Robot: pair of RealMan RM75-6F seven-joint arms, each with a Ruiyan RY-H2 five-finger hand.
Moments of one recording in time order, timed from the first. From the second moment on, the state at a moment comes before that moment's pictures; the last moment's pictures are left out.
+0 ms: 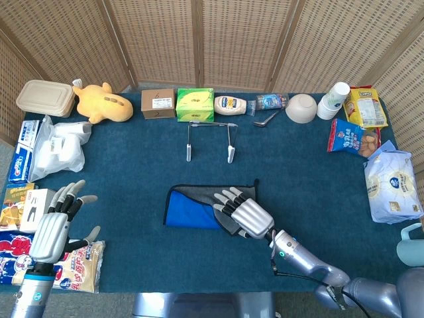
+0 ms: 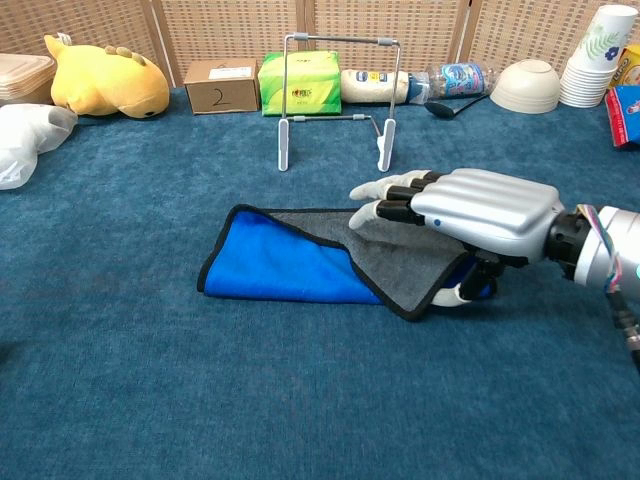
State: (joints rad) left arm -0.13 -1.23 -0.02 -2.01 1.51 1.50 0.17; right arm 0.68 -1.60 0.03 -1.35 -1.67 1.00 -0.11
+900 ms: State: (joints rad) left arm -0.12 -1.21 -0.02 -2.00 1.52 1.50 0.14; right arm 0.64 -1.62 0.01 -1.36 -1.61 1.05 -0.12
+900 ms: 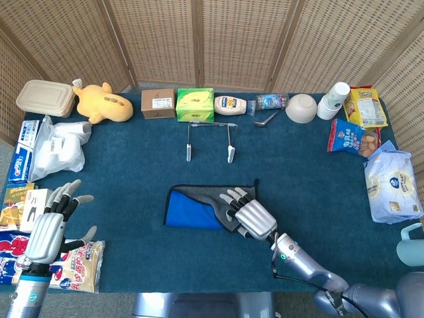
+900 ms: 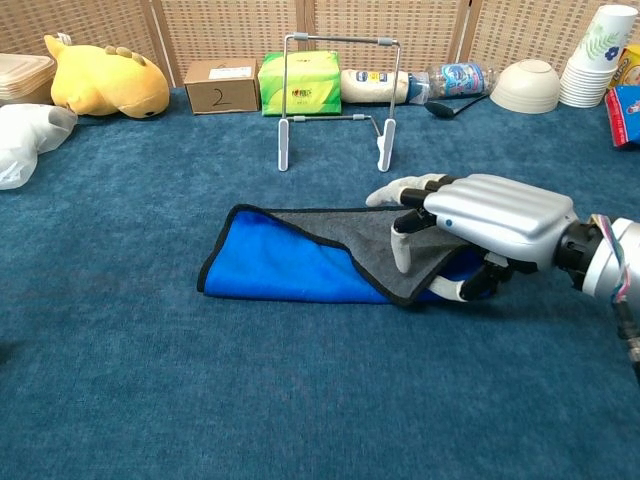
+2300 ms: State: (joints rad) left arm -0.11 -1.22 -0.04 -2.01 1.51 1.50 0.15; right arm 0.64 -1.62 0.12 -1.37 -1.47 1.04 0.05
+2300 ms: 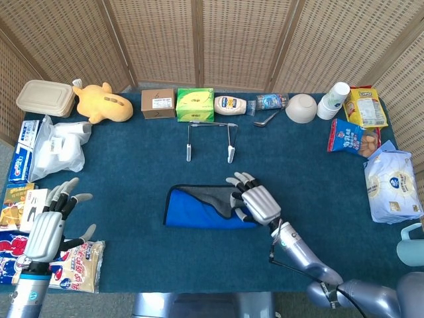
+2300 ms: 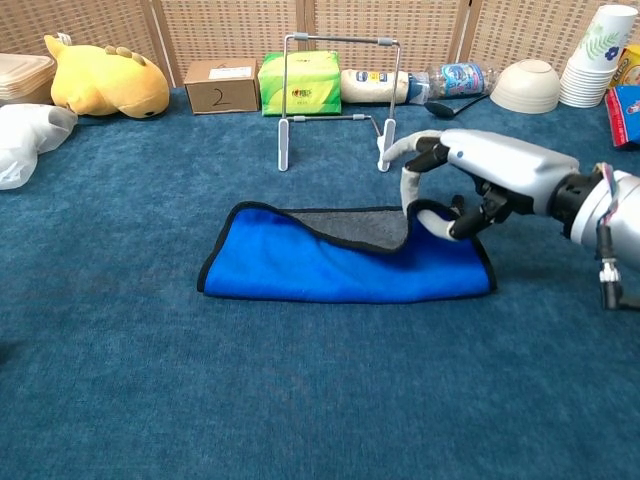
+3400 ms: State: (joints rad) left arm -0.08 -1.21 -0.03 -2.04 1.53 1.53 0.18; right arm 0.71 -1.68 0.21 -1.19 -1.26 0.87 0.13
